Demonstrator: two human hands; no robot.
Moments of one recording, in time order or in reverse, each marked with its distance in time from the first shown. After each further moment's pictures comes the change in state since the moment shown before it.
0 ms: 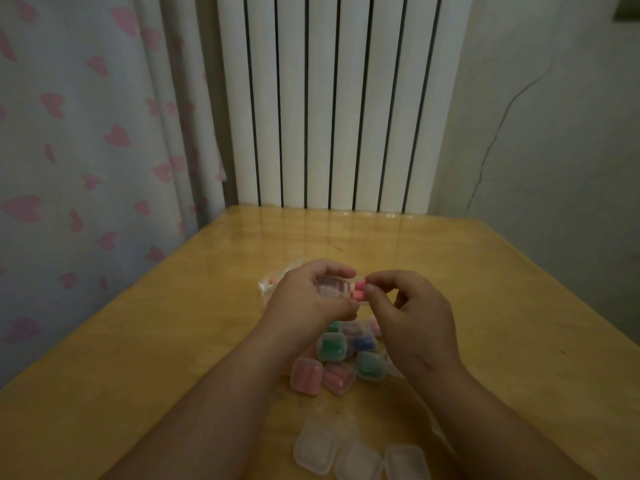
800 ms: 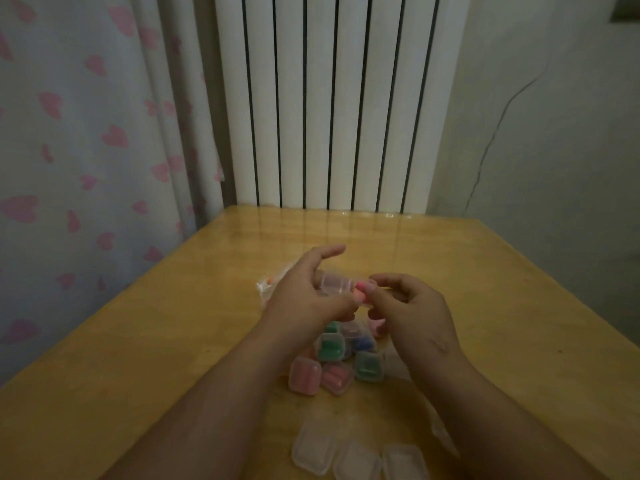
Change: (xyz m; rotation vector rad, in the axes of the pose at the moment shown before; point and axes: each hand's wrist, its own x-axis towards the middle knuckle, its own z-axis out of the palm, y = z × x) left_hand 0.003 -0.003 0.000 -0.029 -0.025 0.039; right_hand 0.003 -0.006 -0.006 0.359 -0.124 0.388
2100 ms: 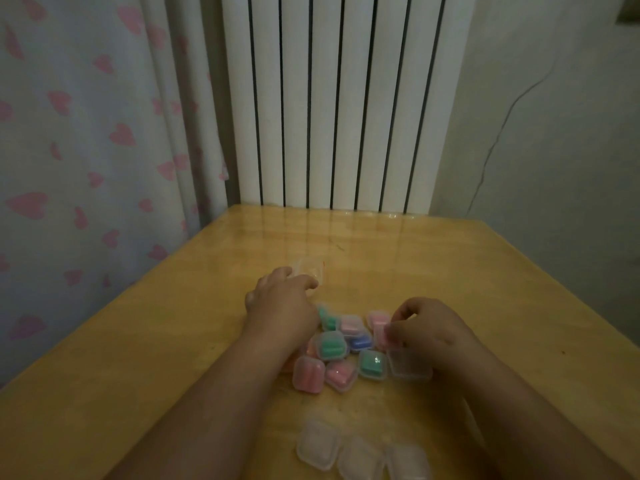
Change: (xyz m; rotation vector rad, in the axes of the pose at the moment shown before) left_hand 0.013 -0.015 -0.014 0.974 0.137 -0.218; right_hand 0.022 0.011 -0.021 -0.640 -0.175 0.297
